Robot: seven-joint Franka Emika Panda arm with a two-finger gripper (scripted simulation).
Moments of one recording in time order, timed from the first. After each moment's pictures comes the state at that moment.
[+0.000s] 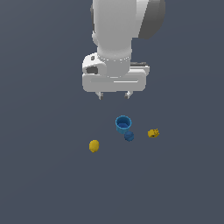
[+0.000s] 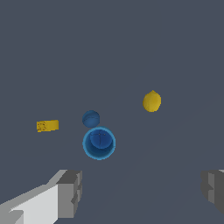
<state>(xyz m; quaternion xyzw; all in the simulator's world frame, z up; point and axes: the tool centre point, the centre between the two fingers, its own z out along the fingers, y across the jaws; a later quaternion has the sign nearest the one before) -0.003 0.008 0.313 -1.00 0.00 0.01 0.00</state>
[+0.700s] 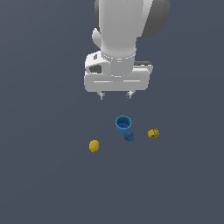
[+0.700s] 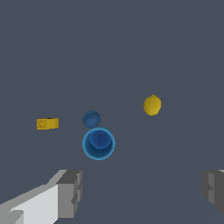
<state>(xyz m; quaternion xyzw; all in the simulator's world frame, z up) 0.001 0.014 0.318 -1.00 -0.03 0.01 -0.01</state>
